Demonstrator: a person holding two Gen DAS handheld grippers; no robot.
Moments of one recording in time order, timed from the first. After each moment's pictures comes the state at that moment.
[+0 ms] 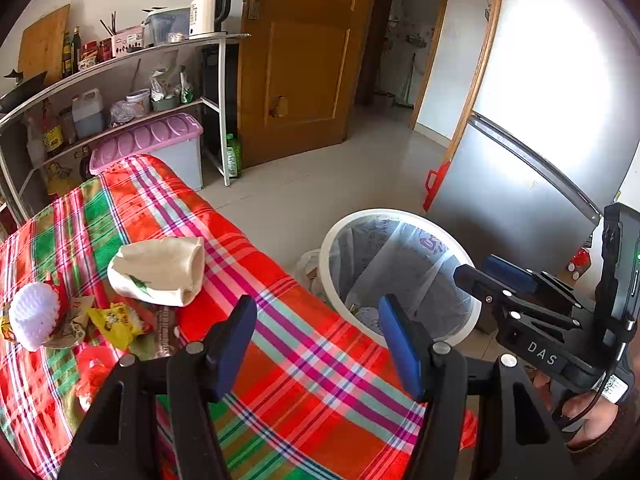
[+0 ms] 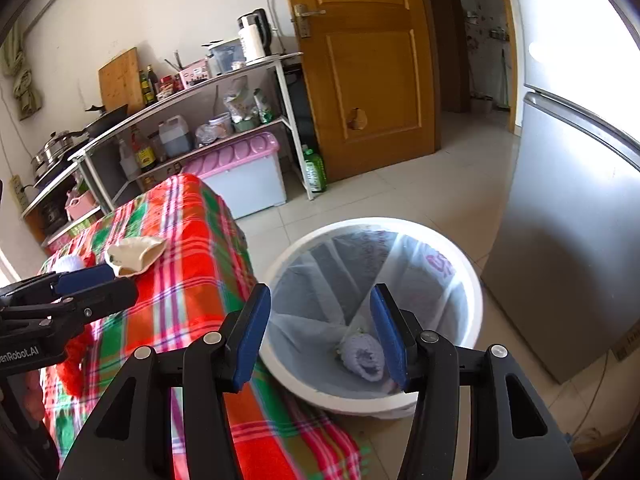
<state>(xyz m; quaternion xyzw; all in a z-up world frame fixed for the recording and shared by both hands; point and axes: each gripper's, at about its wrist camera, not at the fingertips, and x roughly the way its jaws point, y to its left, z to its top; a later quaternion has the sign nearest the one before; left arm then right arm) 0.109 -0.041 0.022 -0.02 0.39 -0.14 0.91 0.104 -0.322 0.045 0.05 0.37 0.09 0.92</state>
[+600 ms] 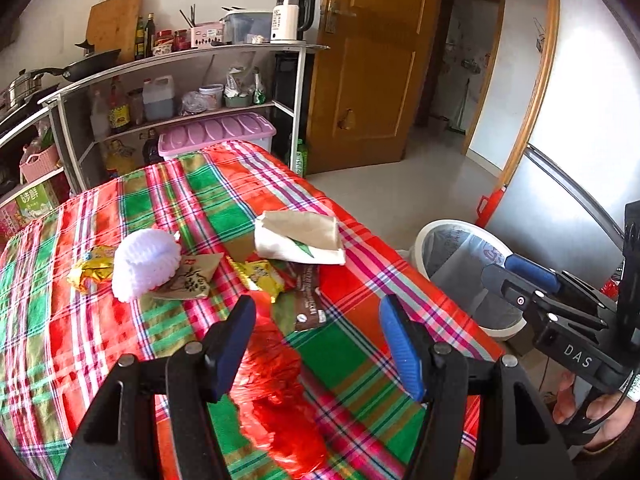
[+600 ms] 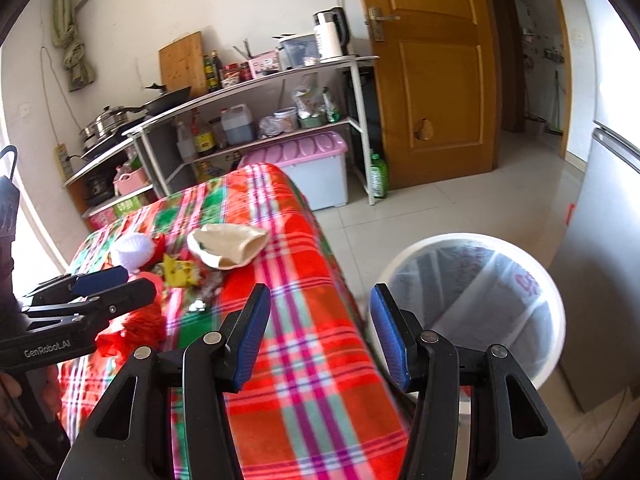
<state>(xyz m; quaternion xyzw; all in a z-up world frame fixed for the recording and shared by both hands) 0.066 0.063 0.018 -0.05 0.37 -0.04 0.93 0.087 -0.227 0.057 0.02 0.35 0.19 0.92</state>
